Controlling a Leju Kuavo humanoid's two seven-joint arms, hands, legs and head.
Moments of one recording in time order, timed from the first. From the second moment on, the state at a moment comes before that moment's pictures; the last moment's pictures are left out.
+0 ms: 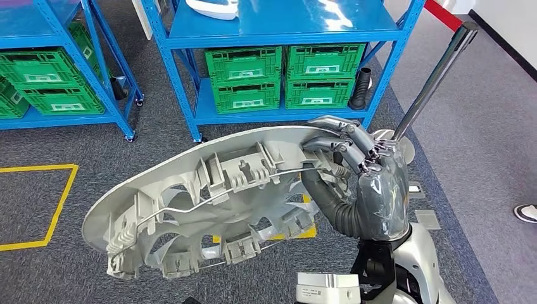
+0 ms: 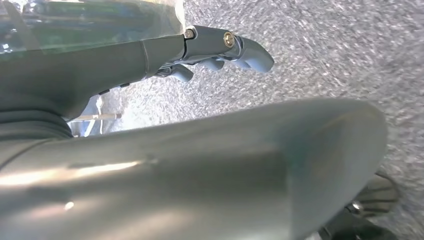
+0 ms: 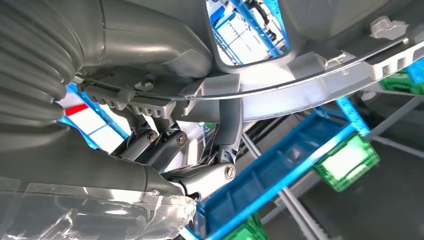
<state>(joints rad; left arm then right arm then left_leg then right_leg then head) -0.07 -0.03 -0.48 -0.20 -0.01 0.26 0.05 -0.37 -0.11 0.86 -2.01 0.84 -0.37 0.15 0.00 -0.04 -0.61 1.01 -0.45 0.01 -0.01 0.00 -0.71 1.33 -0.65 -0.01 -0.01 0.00</state>
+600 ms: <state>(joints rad) -0.07 -0.03 -0.48 -0.20 -0.01 0.26 0.05 -0.37 -0.11 0.86 -2.01 0.84 -0.37 0.15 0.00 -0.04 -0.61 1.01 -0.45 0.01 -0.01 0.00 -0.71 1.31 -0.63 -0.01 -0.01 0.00</state>
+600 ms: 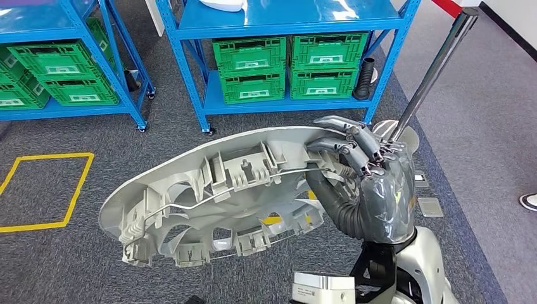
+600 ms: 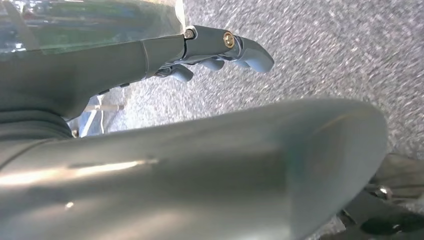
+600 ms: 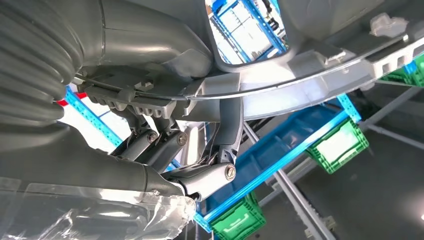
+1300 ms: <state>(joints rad) -0.07 -0.03 -0.48 -0.20 -0.01 0.25 0.05 -0.37 -0.11 0.86 -2.01 0.85 -0.37 0.15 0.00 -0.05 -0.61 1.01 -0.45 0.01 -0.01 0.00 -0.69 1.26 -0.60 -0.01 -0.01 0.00</state>
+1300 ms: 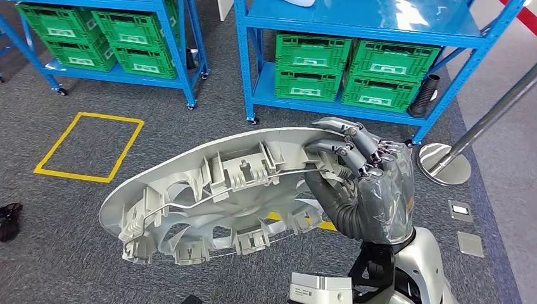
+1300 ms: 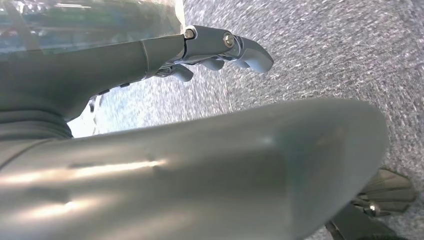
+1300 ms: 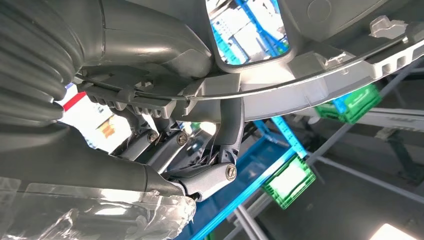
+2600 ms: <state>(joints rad) -0.07 -0.02 -0.48 -0.20 -0.01 0.25 0.05 -0.37 -0.11 0.86 -2.01 0.85 -0.37 0.15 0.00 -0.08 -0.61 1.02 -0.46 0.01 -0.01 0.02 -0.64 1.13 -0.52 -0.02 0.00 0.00</state>
